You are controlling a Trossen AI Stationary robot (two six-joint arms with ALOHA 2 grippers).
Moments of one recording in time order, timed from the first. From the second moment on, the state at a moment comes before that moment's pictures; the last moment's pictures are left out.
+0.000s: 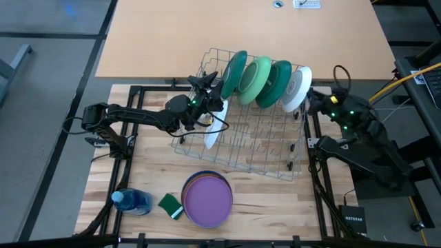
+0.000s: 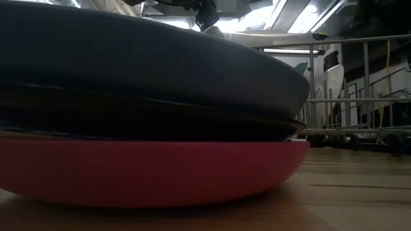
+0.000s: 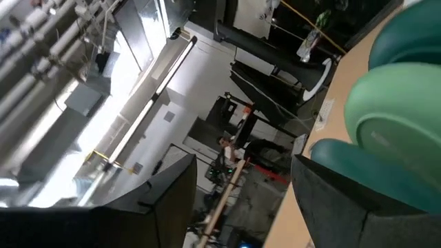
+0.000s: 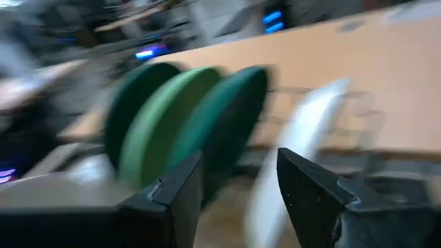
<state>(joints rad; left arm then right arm) 0.09 1.62 1.18 0.79 -0.89 1.35 -0.70 0.32 0.77 -0.71 0.28 0.45</state>
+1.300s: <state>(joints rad) -0.69 1.62 1.18 0.76 -1.53 0.68 -0.70 0.33 0.73 -0.34 -0.49 0.65</state>
